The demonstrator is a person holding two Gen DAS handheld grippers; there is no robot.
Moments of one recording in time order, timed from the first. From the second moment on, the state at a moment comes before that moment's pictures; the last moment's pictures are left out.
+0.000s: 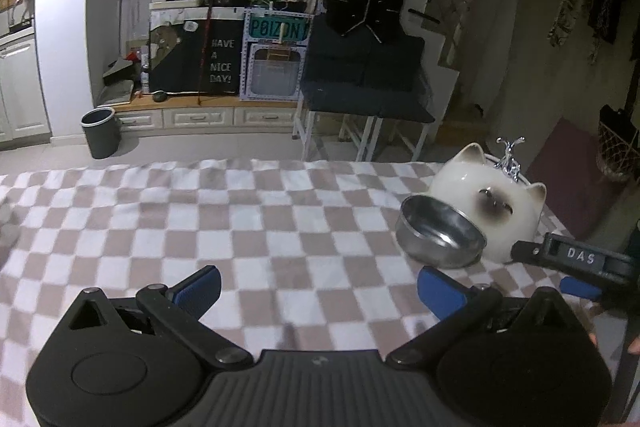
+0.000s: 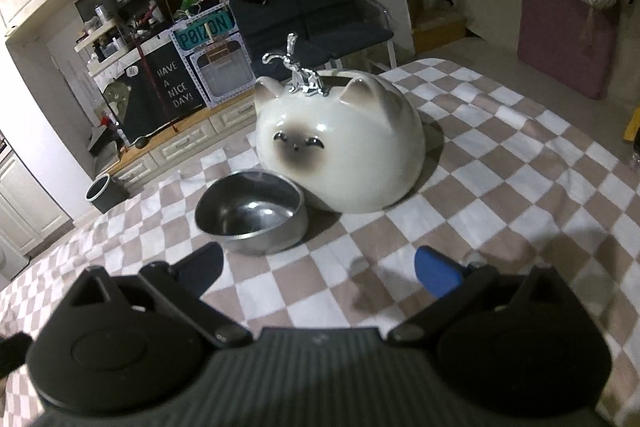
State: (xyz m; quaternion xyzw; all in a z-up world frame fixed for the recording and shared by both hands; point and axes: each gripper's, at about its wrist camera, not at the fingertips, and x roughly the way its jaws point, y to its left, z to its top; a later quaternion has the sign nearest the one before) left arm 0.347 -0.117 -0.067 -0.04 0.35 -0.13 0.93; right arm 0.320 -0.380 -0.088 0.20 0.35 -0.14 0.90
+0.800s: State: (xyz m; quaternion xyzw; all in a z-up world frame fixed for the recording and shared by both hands) left arm 0.487 -0.230 -0.121 0.02 0.38 -0.14 0.91; right arm 0.411 -0.414 -0.137 0.30 0.39 -0.10 0.87
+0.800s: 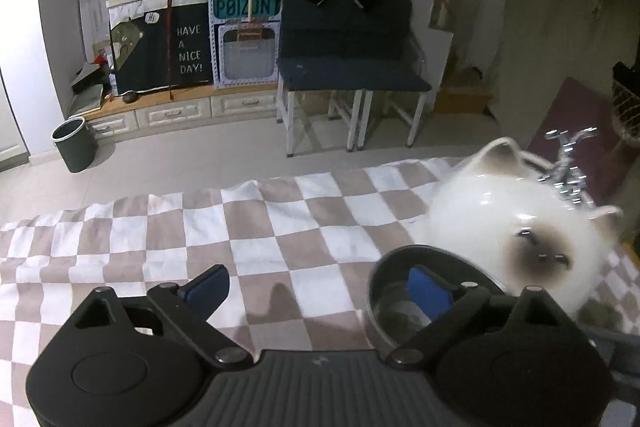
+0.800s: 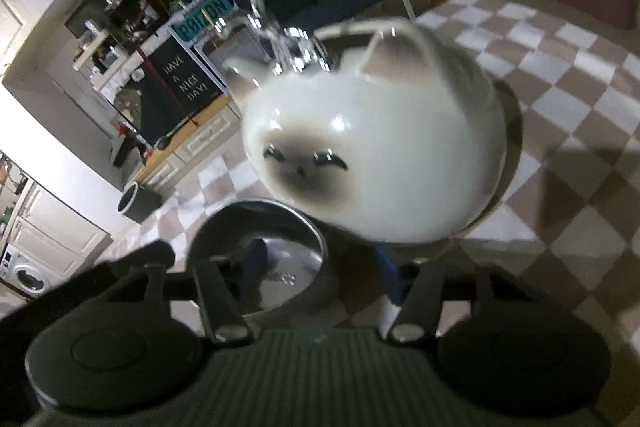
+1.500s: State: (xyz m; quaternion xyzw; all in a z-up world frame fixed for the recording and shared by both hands) left arm 0.483 -0.247 -0.135 0.04 0.41 -0.19 0.89; right arm 0.418 -0.406 -0.143 0.27 0.40 -0.10 0.87
